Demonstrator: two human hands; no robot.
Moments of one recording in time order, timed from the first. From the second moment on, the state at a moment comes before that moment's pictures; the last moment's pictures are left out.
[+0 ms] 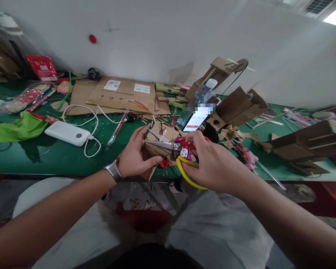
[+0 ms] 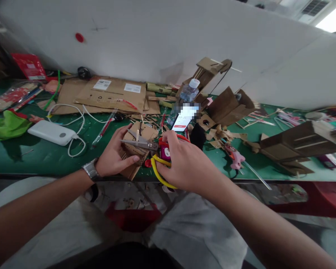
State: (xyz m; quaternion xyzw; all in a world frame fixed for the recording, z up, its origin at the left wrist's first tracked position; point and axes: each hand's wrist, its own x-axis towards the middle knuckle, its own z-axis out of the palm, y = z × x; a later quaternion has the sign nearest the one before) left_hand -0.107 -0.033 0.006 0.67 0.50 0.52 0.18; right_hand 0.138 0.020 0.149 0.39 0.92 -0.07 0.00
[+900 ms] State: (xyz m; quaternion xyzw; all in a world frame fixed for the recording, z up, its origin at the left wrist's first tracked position) left_hand -0.093 0.001 -0.005 0.63 0.35 0.56 0.41; right_hand 0.132 0.034 0.157 0.34 0.92 0.00 0.18
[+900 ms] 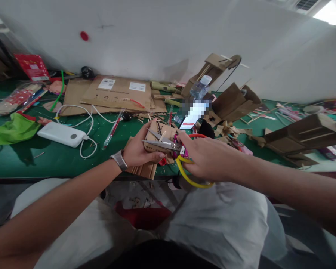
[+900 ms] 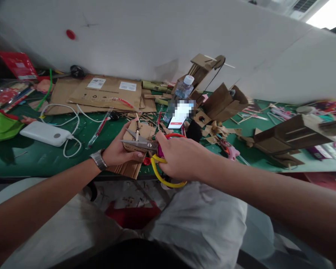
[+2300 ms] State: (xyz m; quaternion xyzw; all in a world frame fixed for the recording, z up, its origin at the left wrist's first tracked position) left_hand -0.099 0.005 -0.019 0.64 0.39 0.57 0.34; right_hand 0.153 0.035 0.159 0.34 0.93 0.00 0.13
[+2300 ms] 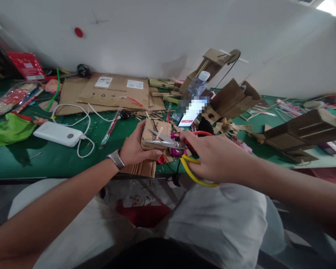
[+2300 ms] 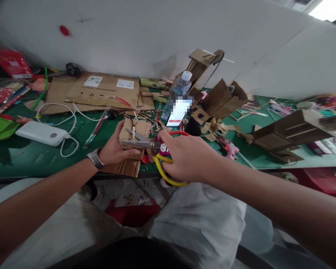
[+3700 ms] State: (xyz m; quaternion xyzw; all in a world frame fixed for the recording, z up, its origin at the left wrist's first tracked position) left_hand -0.096 0.000 -0.016 0.63 0.41 0.59 0.30; right_hand 0.147 0.046 0.158 0.34 0.93 0.01 0.11
